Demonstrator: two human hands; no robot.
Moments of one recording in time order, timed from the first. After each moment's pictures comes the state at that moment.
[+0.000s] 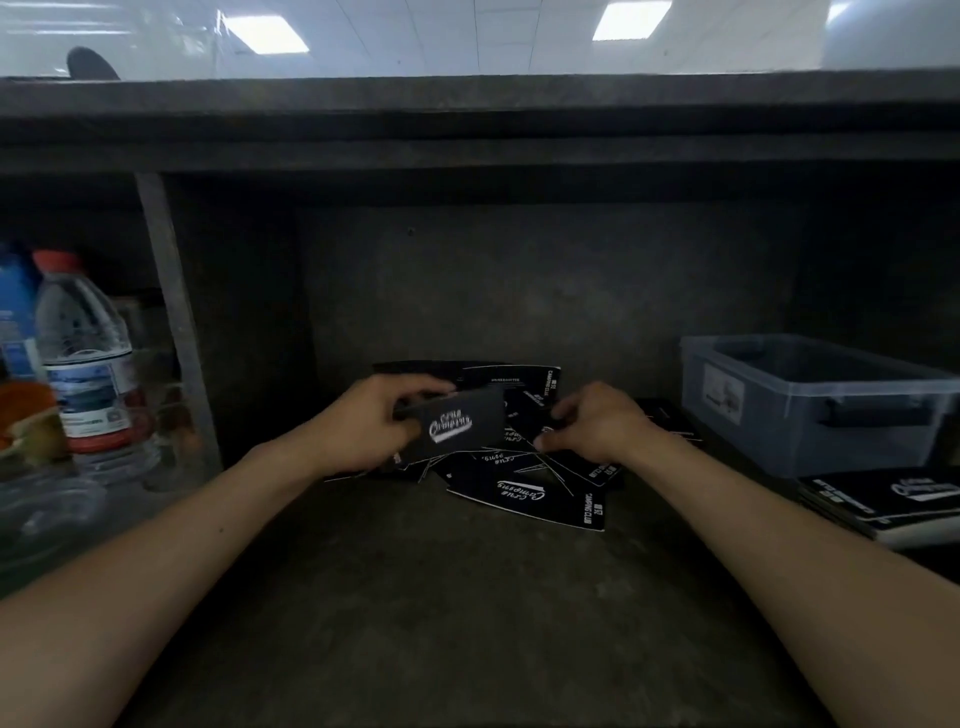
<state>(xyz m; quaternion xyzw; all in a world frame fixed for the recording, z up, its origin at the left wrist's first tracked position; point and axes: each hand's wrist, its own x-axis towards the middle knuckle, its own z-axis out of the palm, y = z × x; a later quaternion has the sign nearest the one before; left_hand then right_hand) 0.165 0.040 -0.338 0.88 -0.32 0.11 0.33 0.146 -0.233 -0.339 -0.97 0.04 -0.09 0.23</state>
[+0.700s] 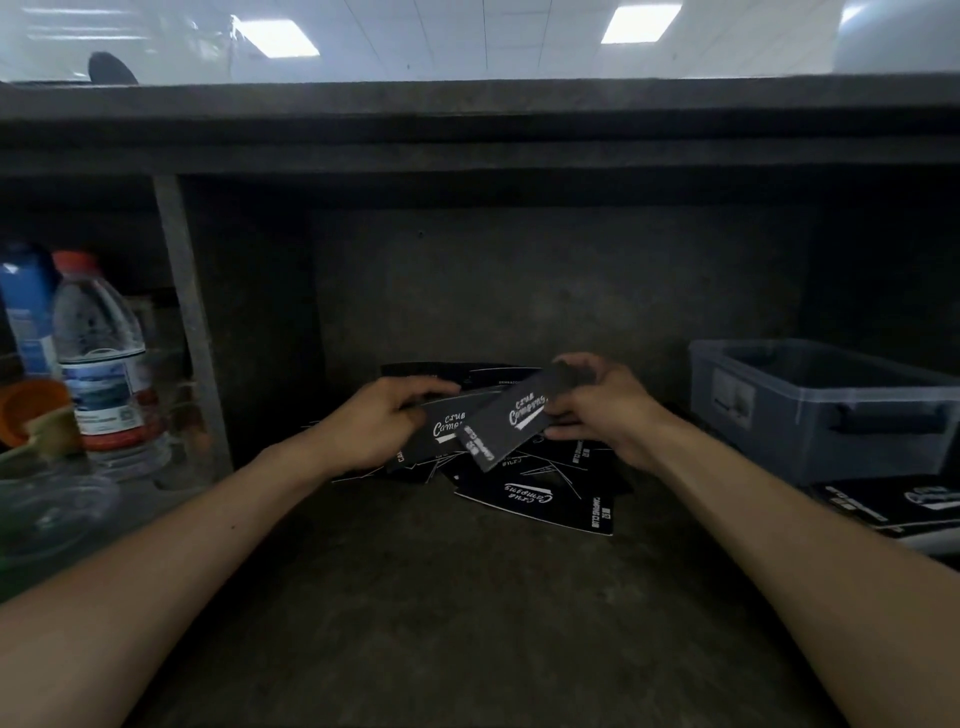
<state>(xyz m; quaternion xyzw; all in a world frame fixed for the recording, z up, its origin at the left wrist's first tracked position) 0.171 0.036 -0.341 0.88 -0.28 0.10 0.38 0.151 -0.225 -0.336 -0.73 0.00 -0.10 0.67</state>
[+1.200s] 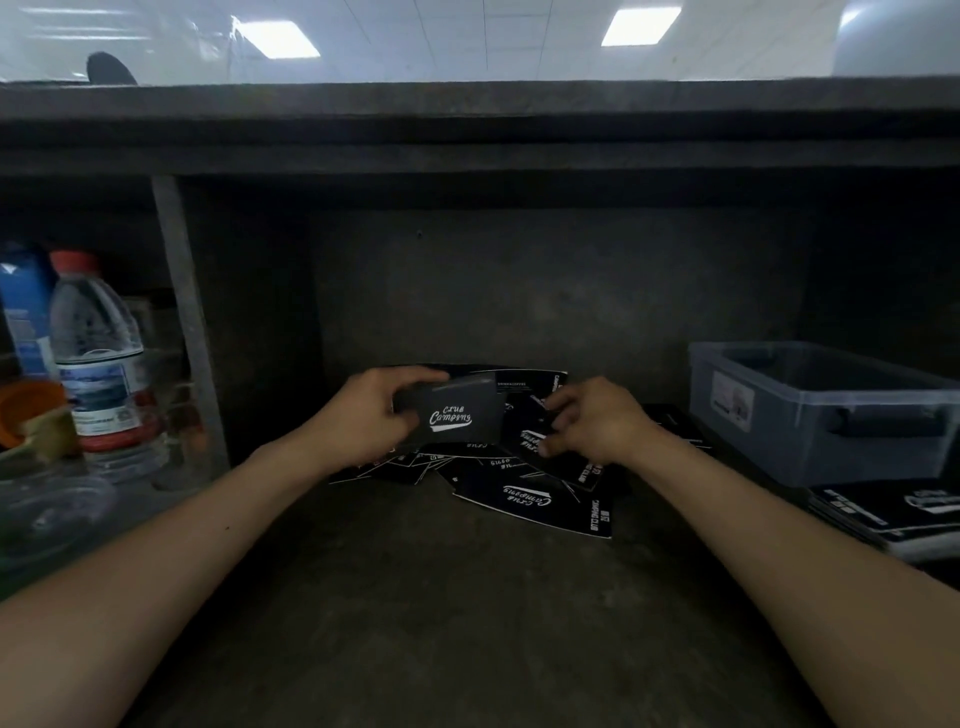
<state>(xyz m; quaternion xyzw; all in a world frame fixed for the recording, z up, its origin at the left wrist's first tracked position) 0.170 0.043 -0.336 0.88 -0.29 0.17 0.32 0.151 -0.231 -0.339 -0.94 -0.02 -0.10 0.31</state>
